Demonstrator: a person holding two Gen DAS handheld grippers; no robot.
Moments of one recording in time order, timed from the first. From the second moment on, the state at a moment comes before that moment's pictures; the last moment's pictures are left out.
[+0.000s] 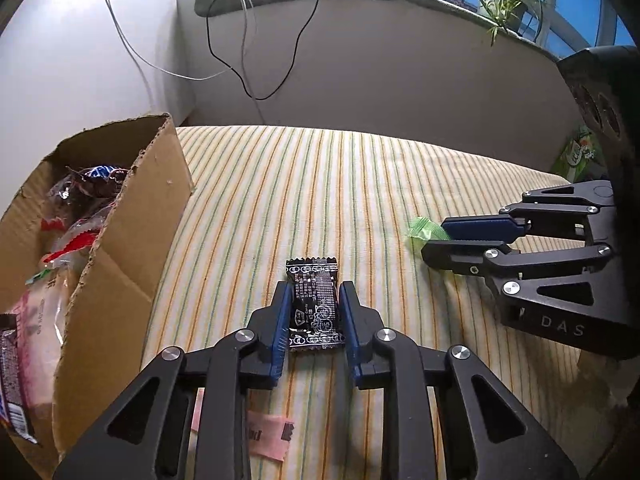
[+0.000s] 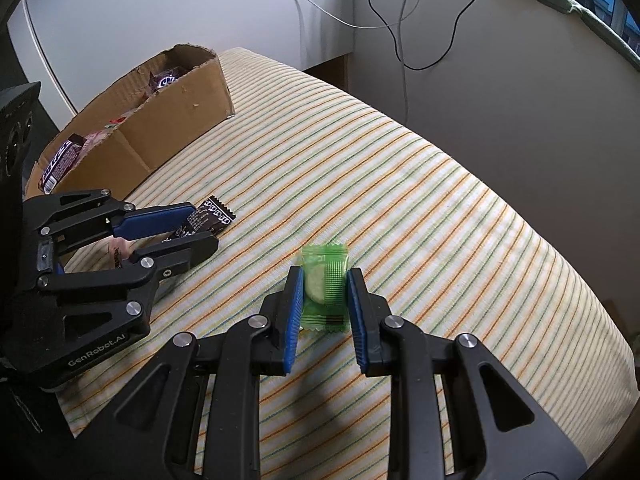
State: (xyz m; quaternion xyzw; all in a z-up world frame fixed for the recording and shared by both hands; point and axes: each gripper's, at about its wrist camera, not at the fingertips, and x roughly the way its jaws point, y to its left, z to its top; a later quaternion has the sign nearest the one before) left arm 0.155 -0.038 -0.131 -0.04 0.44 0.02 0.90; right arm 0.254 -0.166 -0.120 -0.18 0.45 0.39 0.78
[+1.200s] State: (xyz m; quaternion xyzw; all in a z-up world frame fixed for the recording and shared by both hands) left arm 0.041 0.075 -0.049 -0.10 0.34 0.07 0.93; right arm 0.156 -0.059 -0.042 -0.22 0.38 0.45 0.78
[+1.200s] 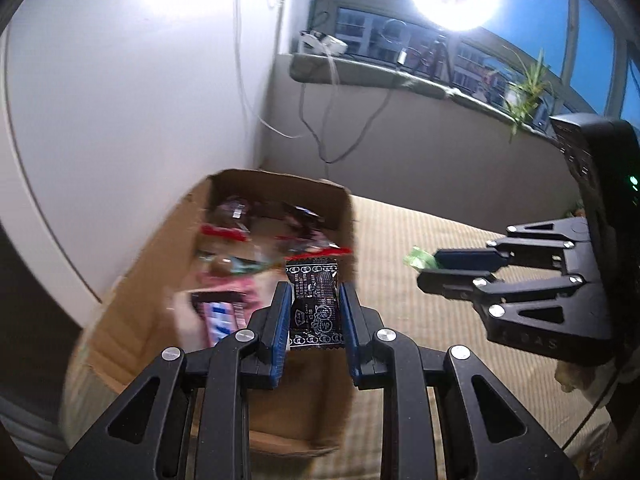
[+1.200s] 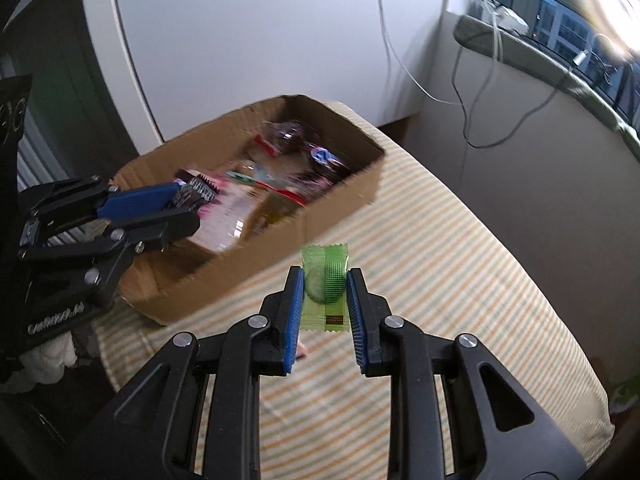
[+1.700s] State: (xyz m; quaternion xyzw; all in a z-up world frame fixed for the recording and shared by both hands) left arm 0.045 0.122 -0.050 -0.10 0.34 0.09 0.93; right arm 0.128 -0.003 -0.041 -0.24 0.37 0.48 0.76
